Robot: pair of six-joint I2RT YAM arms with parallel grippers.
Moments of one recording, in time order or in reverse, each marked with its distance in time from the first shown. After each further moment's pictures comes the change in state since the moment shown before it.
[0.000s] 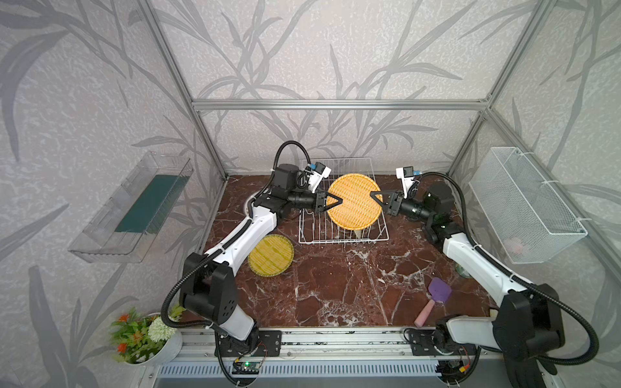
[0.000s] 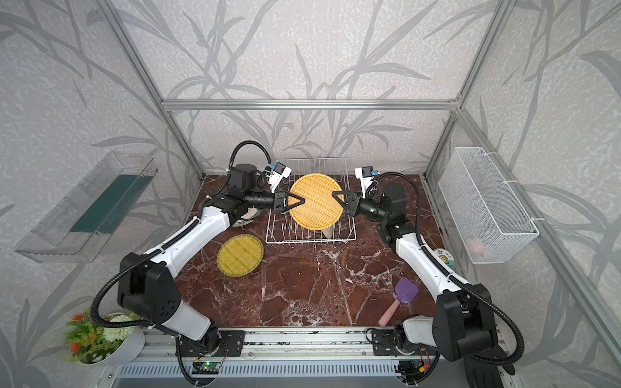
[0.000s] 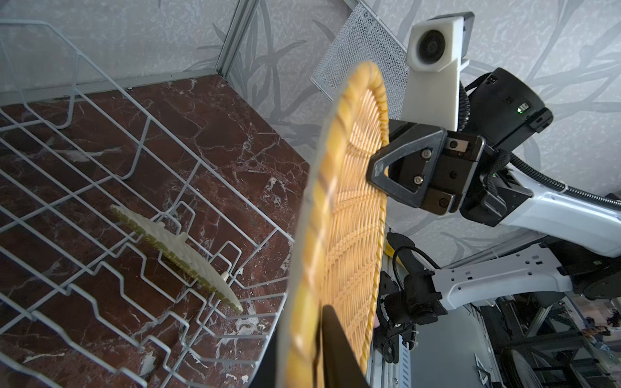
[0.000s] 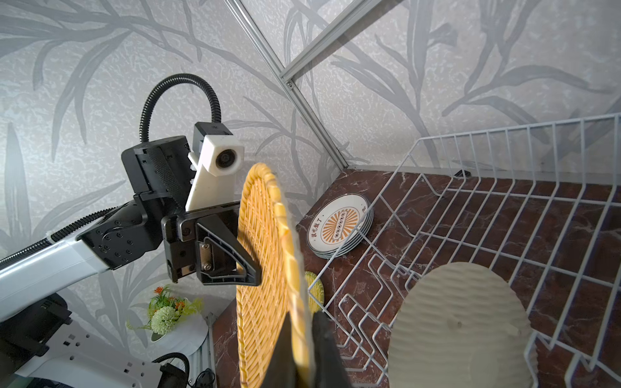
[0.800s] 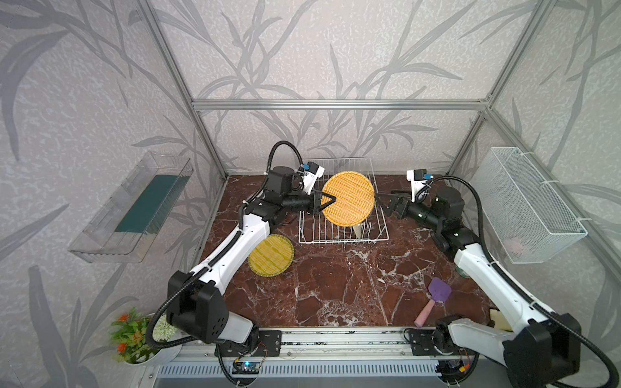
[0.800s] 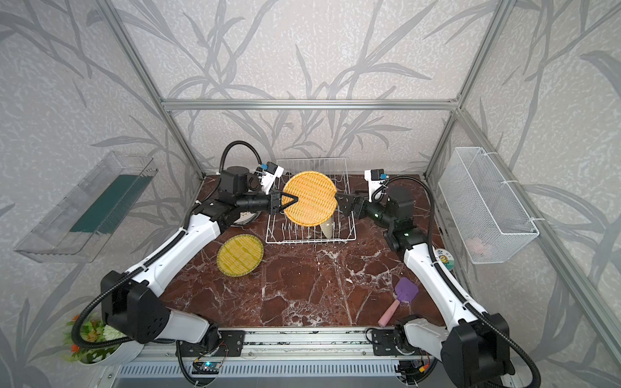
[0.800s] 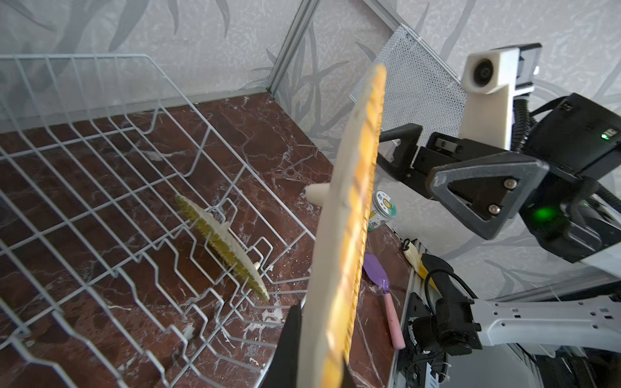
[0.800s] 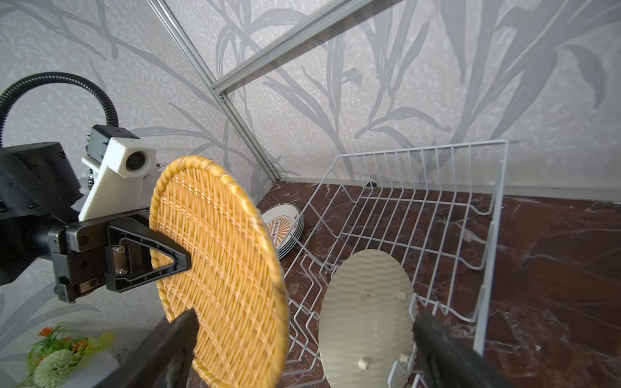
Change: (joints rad) left arm -0.010 -0.155 -0.056 -0.058 -0.246 -0.030; right arm 0.001 -0.192 -0.007 -0.283 0.299 -0.194
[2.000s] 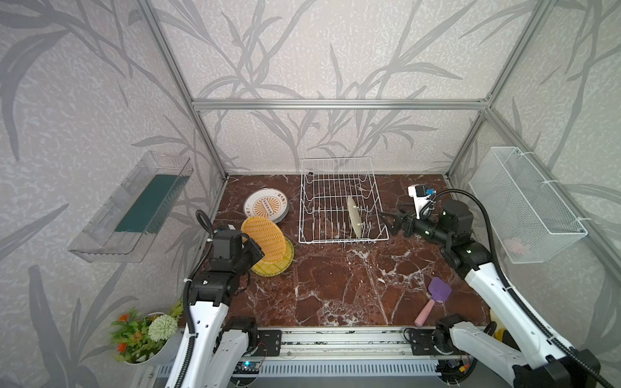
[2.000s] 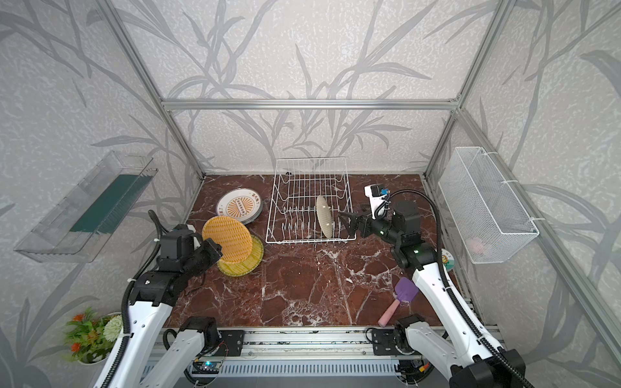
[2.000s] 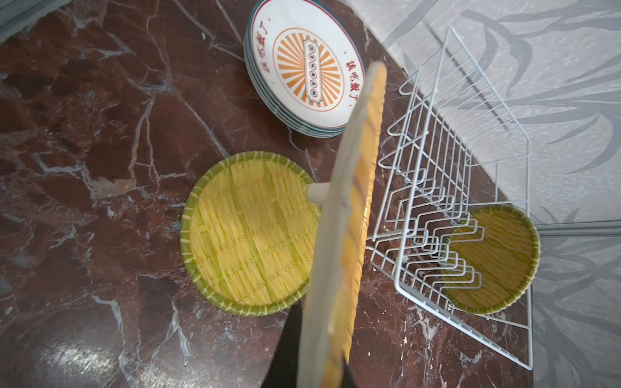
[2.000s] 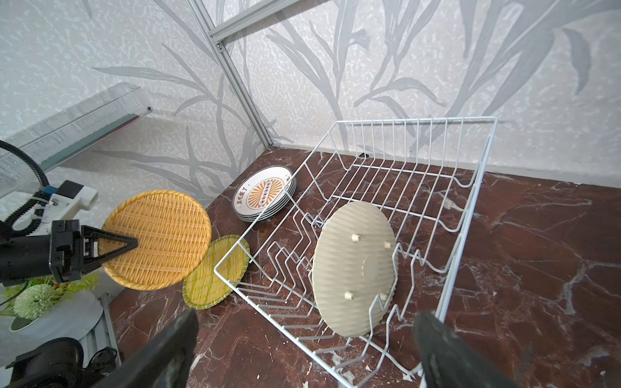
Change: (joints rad) left arm 0.352 -0.749 -0.537 -0.524 -0.677 -0.460; right arm 0.011 -0.155 -0.080 -0.188 -0.021 -0.145
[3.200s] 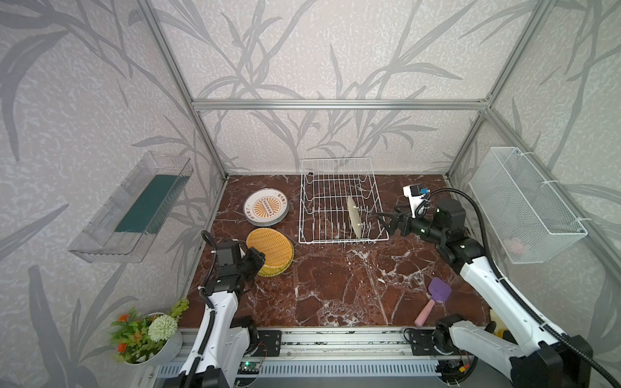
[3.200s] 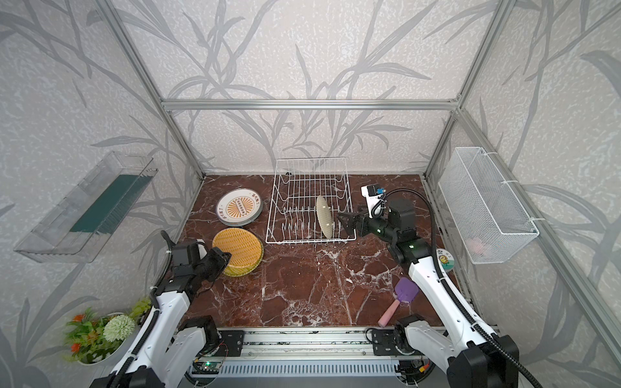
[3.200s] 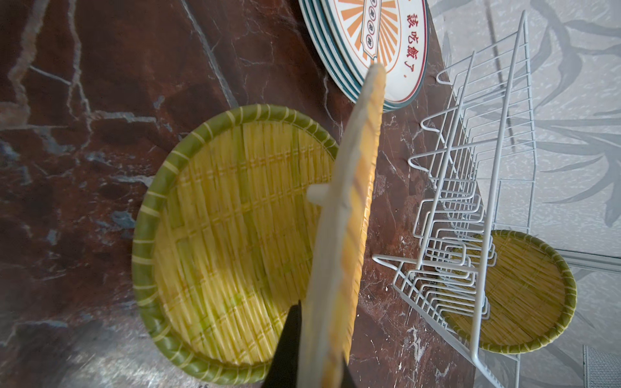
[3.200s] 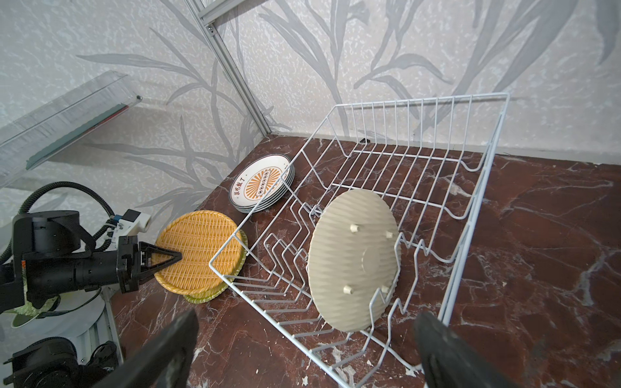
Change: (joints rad) left arm 0.211 0.134 -0.359 0.465 0.311 -0.080; right arm 0.002 0.066 0.000 0.018 -0.016 0.003
